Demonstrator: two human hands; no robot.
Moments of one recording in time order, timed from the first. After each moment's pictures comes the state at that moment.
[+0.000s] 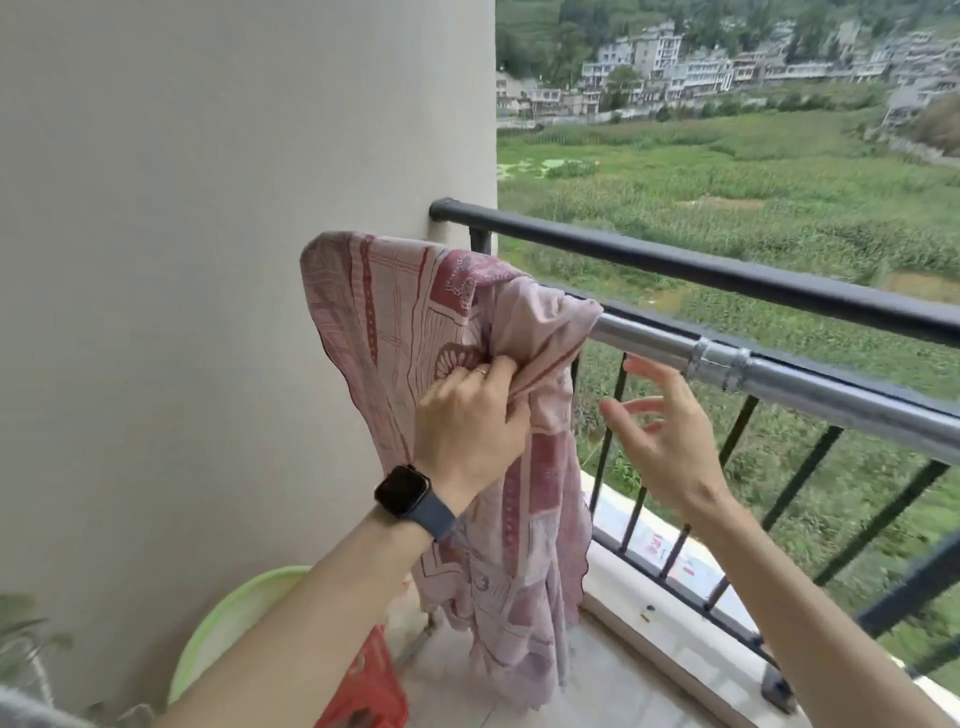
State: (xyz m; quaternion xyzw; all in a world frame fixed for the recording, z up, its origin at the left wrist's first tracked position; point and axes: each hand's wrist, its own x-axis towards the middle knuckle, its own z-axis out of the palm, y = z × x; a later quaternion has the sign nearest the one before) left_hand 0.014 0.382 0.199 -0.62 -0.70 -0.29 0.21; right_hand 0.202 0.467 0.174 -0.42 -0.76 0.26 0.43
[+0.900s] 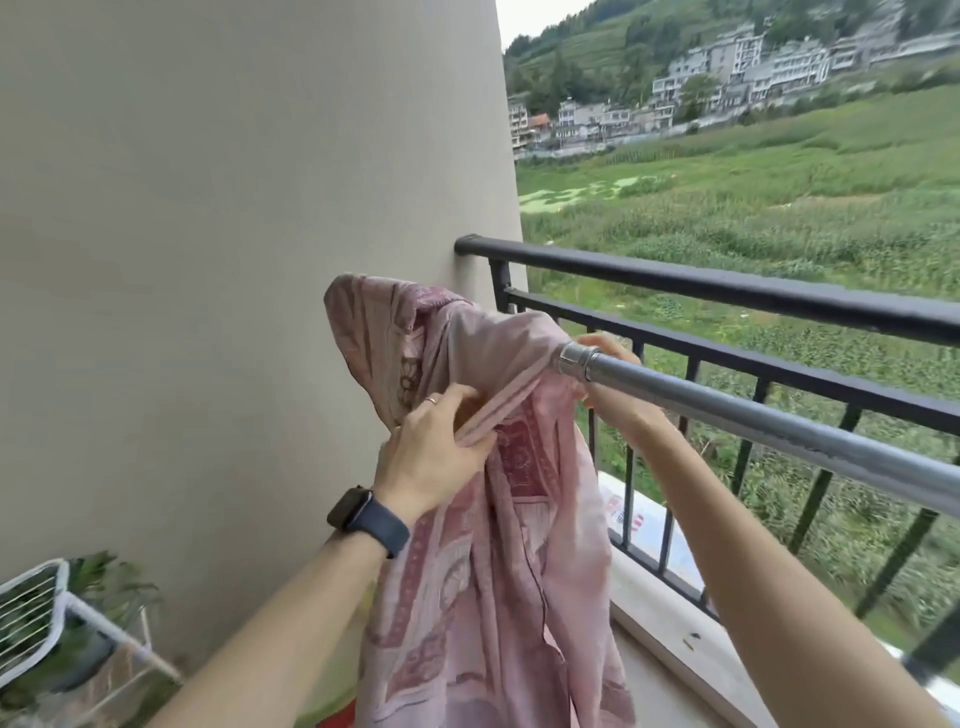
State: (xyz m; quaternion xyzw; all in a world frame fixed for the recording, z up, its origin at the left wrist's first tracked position) left_hand 0.099 0.382 0.232 -0.53 -0.81 -0.25 0.06; right_hand 0.241 0.563 0.207 -0.27 -0.70 0.49 0.44
